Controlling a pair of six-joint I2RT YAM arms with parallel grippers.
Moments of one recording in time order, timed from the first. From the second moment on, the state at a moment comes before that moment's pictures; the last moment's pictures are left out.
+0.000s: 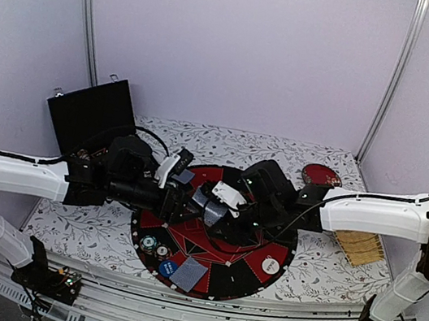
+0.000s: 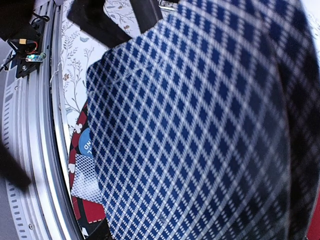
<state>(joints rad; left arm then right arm) -0.92 1.30 0.78 0.04 0.25 -0.49 1.03 1.65 1.14 -0.30 -0.18 -0.11</state>
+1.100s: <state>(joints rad) -0.90 1.51 0.86 0.05 0.33 -0.42 1.05 1.71 1.21 -0.40 -0.18 -0.17</state>
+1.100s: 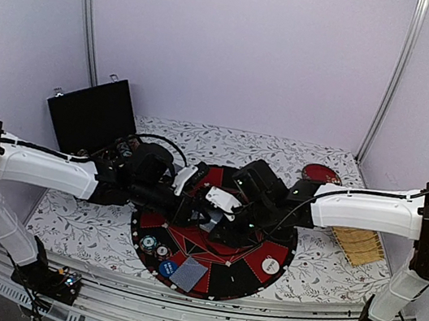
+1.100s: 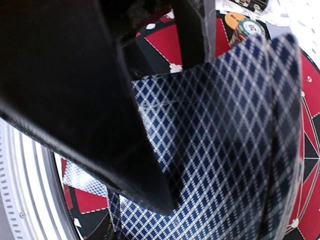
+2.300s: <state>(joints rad) -0.82 1.45 0.67 0.42 0.61 -0.68 1.13 1.63 1.09 -0.07 0.10 -0.52</state>
